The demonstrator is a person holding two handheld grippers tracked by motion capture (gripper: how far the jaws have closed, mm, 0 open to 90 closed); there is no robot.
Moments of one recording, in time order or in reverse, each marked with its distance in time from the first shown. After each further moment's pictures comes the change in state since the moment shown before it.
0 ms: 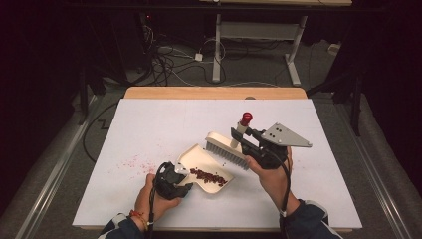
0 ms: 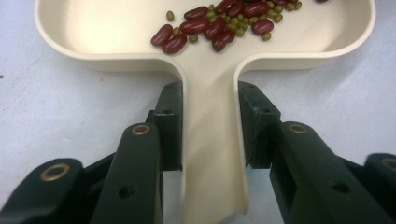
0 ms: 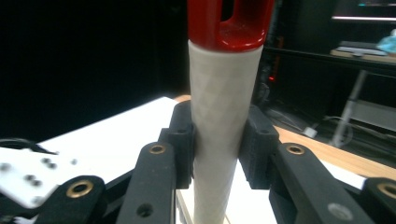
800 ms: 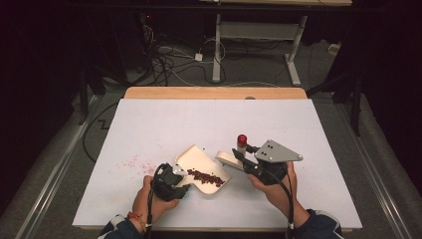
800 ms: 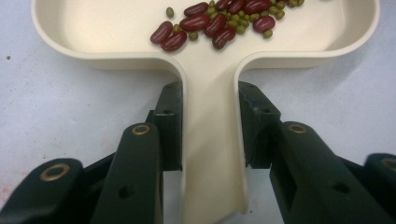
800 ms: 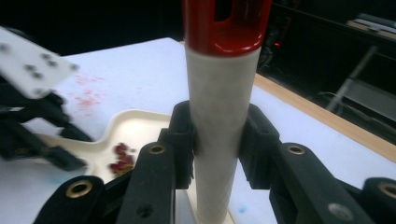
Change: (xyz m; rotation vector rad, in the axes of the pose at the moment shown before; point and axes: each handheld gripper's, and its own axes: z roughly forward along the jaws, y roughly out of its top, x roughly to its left) left arm 0.002 -0.006 -0.002 0.015 0.016 -0.022; right arm 0.018 -0.026 -0.013 0.192 0.039 -0.156
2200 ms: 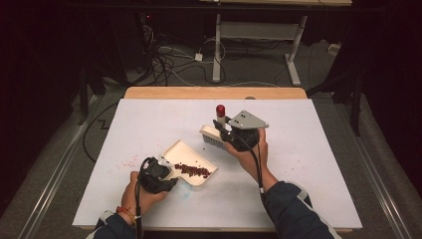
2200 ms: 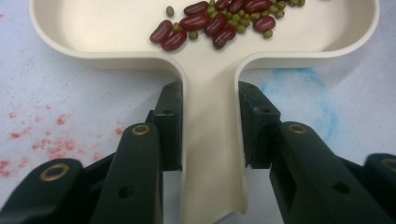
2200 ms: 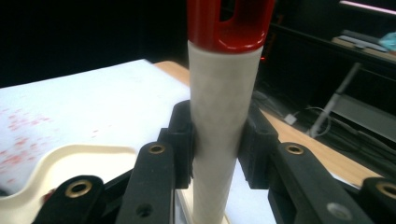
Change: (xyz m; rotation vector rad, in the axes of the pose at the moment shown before) left arm 0.038 -0.011 -0.006 0.011 0.016 -0.086; right arm -0.022 0.027 0.094 -0.048 -0.061 -0.001
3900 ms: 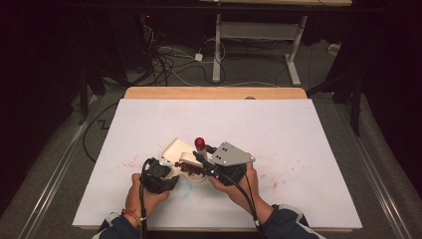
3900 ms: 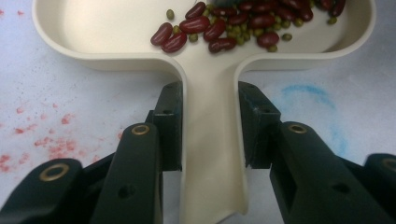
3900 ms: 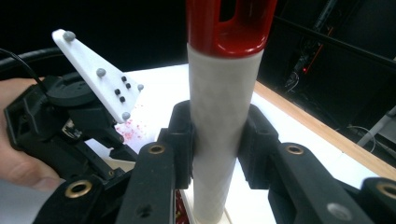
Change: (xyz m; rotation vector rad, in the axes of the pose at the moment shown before) left arm -0.007 0.001 0.005 -0.041 0.055 -0.072; right arm 0.079 0.002 -0.040 -0.013 0.134 -0.074
